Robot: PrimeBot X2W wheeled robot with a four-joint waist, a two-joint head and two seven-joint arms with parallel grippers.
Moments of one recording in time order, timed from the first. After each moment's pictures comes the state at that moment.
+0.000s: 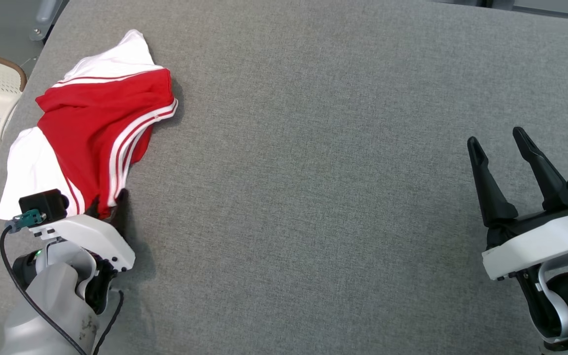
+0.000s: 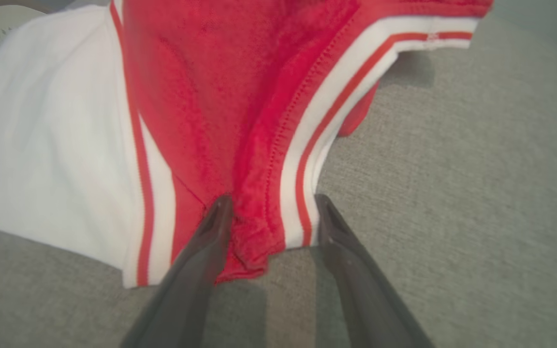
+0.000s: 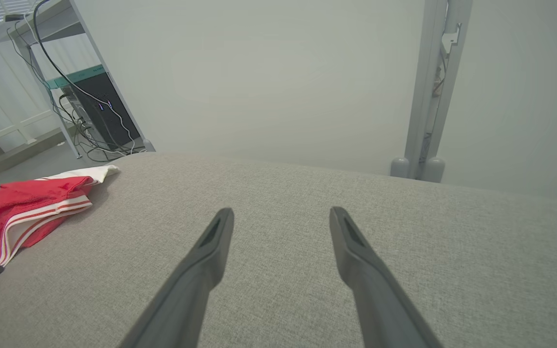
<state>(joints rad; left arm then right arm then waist) -0.65 0.20 -0.29 1.09 -0.70 -0.13 -0.14 -0.20 -0.11 0.02 -0.19 0.22 0.13 0.17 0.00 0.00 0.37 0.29</state>
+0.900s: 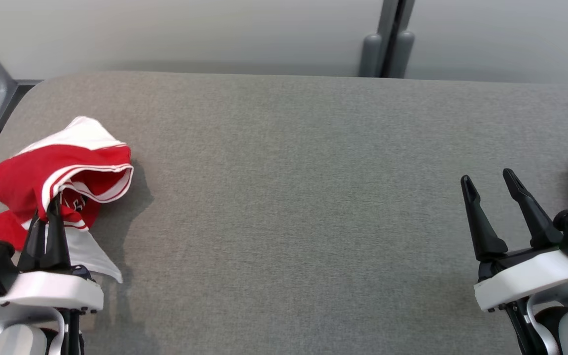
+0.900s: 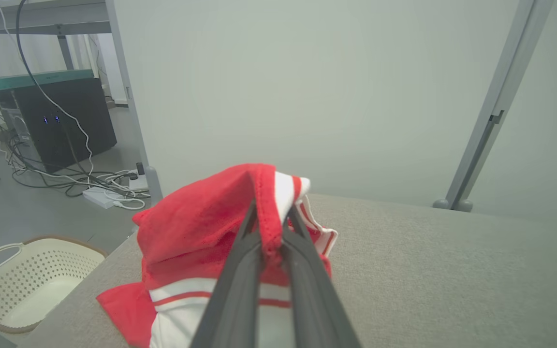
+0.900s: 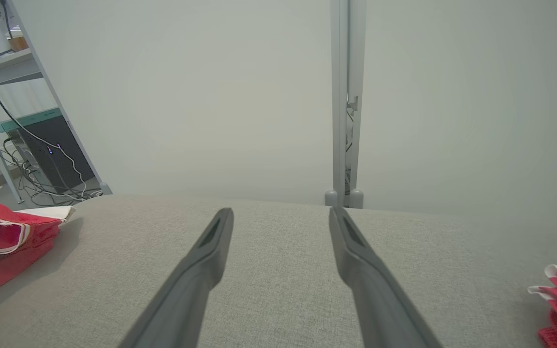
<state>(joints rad) -0.16 0.34 -0.11 0.21 -0.51 0.16 -0.24 -0.11 -0.08 0.02 -0.12 0.24 0.13 0.08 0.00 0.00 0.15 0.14</state>
